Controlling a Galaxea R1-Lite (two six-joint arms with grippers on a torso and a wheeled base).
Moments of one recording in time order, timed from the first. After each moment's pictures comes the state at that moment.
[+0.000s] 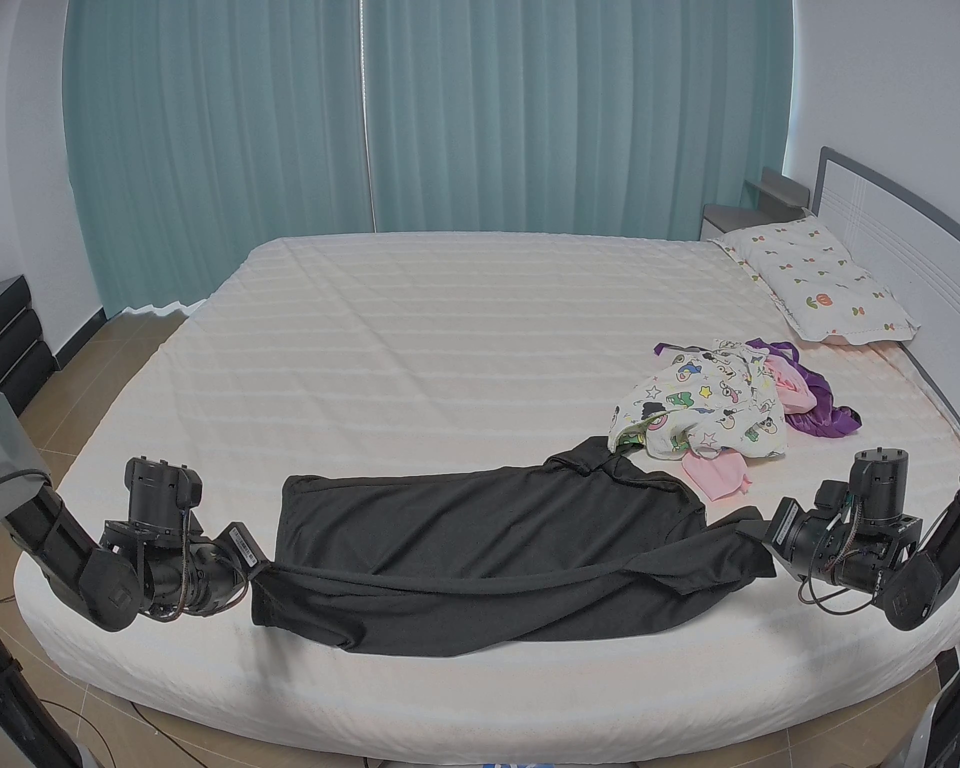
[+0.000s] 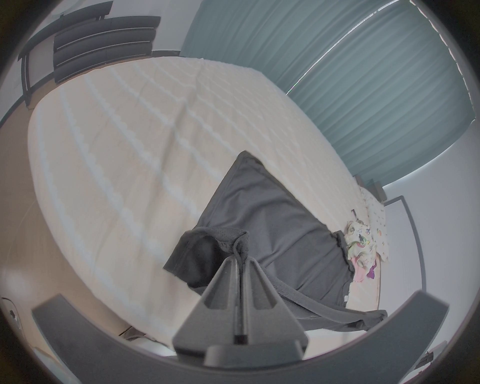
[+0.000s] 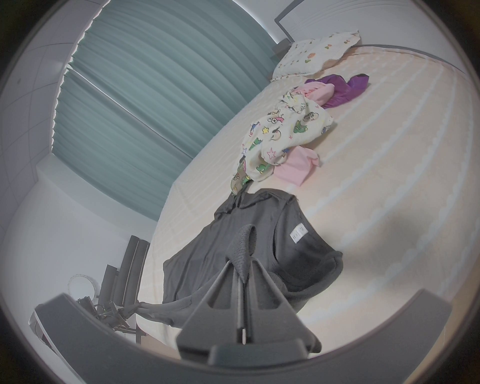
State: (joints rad) left arm -0.12 1.87 -0.48 -0.65 -0.08 -0.82; right arm 0.12 1.85 -0.32 -1.05 0.21 0.73
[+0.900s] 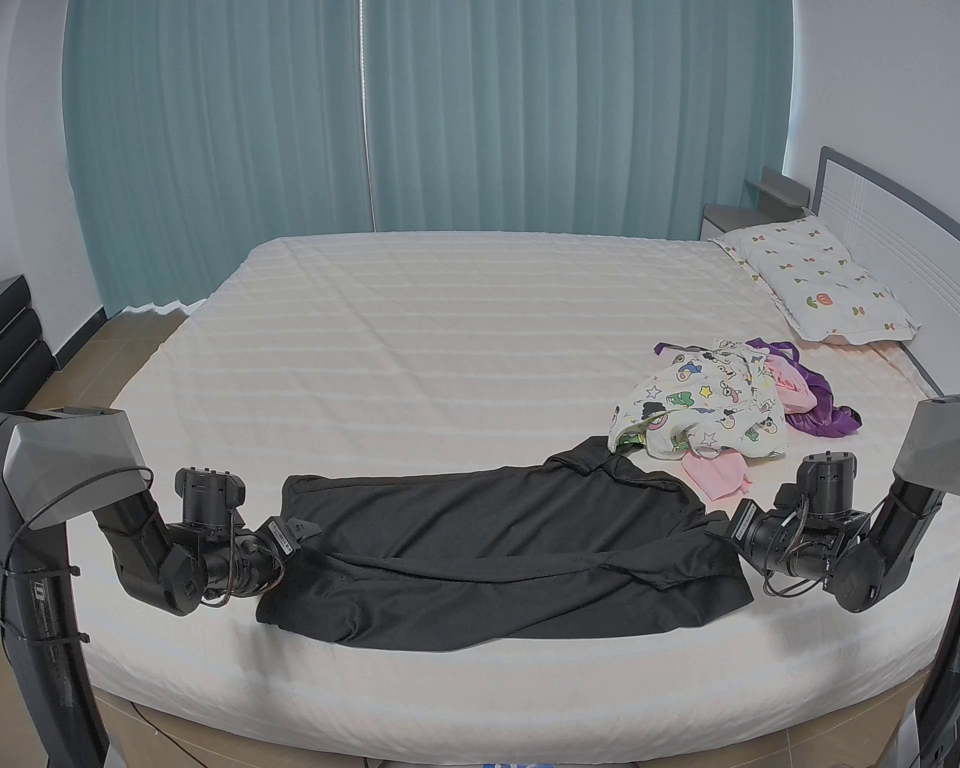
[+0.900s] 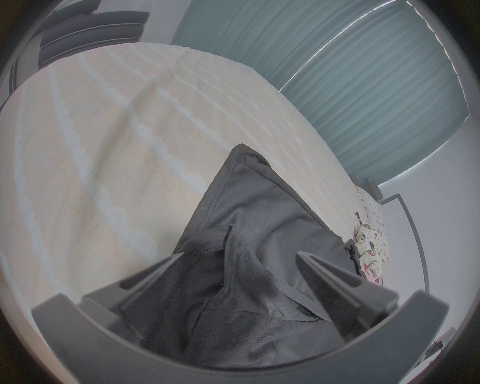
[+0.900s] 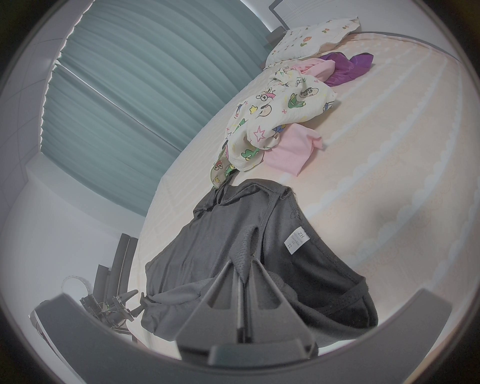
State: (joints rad) left arm -0.08 2.26 -0.66 -0.89 -0.16 -0.76; right arm 0.13 2.12 -0.49 -1.09 0.20 0.73
